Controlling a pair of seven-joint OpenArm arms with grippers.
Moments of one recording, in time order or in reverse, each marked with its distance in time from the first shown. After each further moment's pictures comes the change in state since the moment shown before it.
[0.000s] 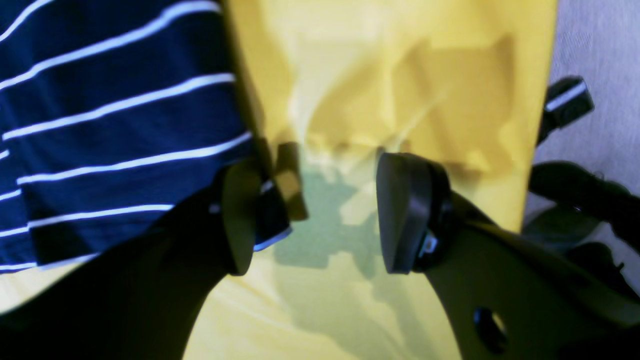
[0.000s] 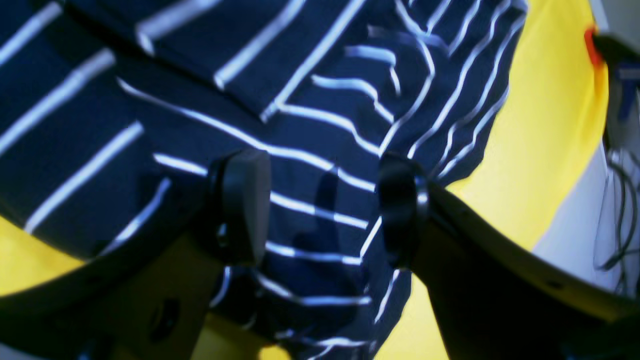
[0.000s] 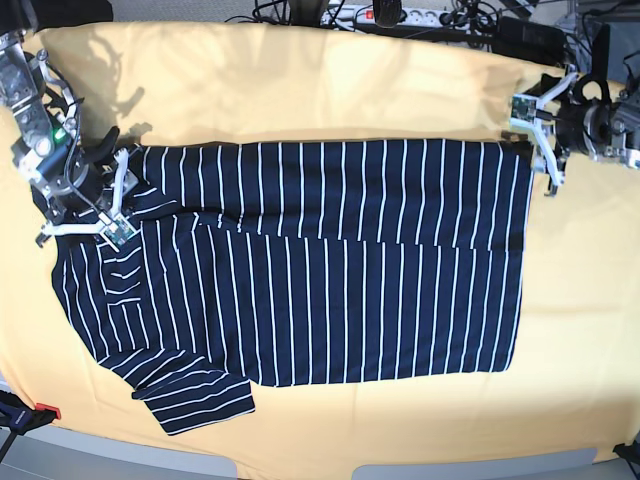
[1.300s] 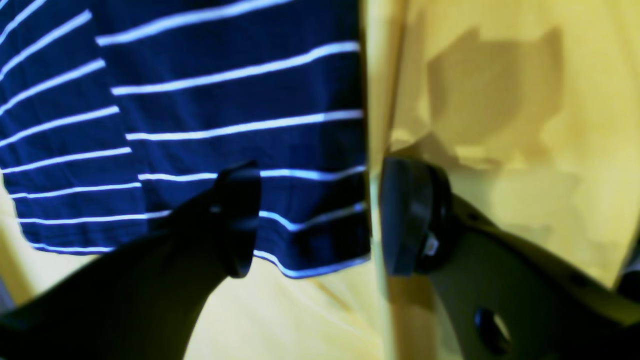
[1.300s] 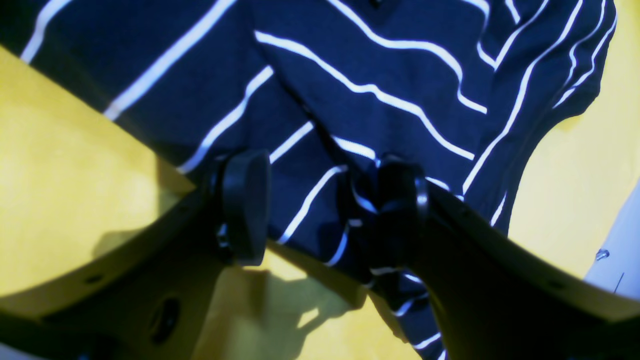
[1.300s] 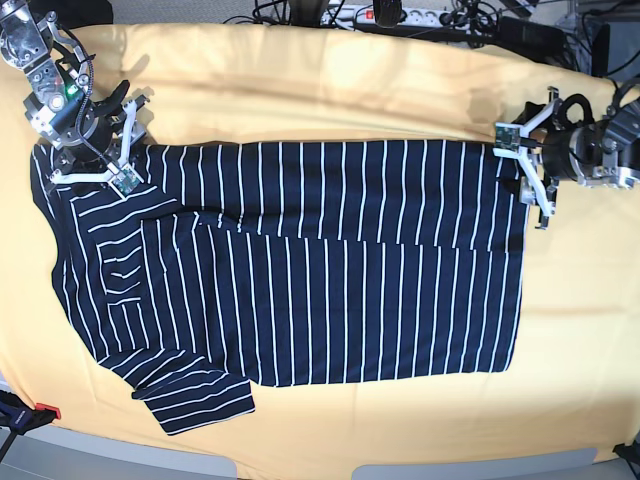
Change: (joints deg) left arm -7.6 3.8 0.1 2.6 -5.9 3.3 8.1; right arm -10.3 -0.3 0.0 0.9 -1.6 -3.2 1.3
